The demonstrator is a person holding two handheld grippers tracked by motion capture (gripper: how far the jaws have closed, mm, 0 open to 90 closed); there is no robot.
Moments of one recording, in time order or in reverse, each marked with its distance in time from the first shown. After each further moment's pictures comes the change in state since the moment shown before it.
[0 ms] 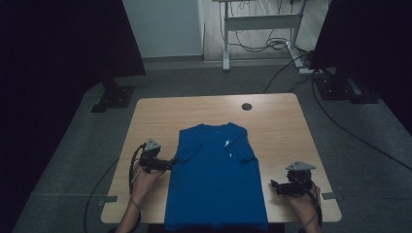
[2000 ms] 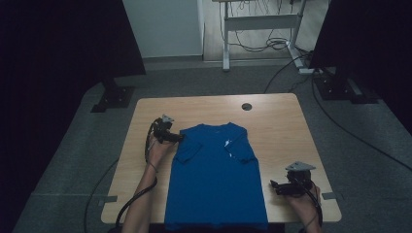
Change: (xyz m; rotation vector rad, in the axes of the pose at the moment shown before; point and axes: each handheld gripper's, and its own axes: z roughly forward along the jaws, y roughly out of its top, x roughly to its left) left arm 0.055 0.058 0.108 0.092 0.099 0.059; right arm 0.000 0.000 0.000 -0.002 0.009 -0.011
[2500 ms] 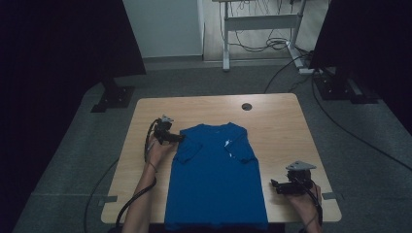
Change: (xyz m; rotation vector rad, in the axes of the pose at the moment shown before) left arm 0.005 -0.002 0.002 0.002 -0.045 -0.044; right arm -0.002 0.002 0.000 0.004 -0.008 0.014
